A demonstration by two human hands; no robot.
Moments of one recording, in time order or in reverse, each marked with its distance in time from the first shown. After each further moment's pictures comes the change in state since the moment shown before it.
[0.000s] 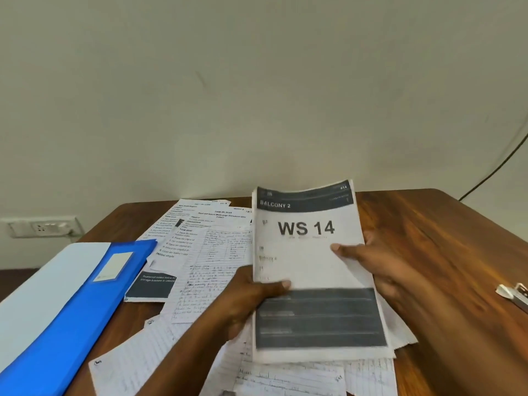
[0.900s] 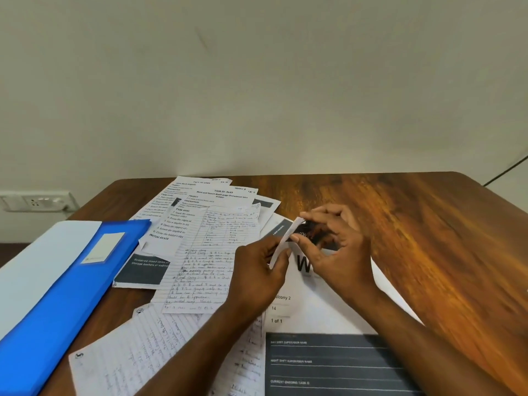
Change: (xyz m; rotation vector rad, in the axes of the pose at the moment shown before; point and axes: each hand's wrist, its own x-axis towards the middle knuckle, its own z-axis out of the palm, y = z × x) left_hand 0.040 -0.025 0.014 0.484 0.325 0.643; right_hand 0.026 0.051 0.063 -0.441 0.208 -0.834
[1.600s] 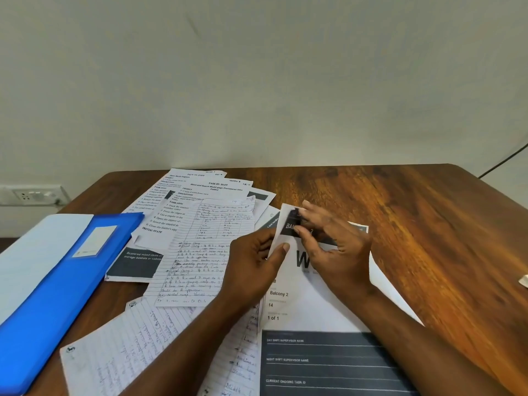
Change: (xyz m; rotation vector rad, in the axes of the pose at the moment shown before) left_hand -0.001 -0.005 0.001 -0.251 -0.093 -0.089; right_hand -0.011 0.003 0.000 -0.072 0.143 -0.216
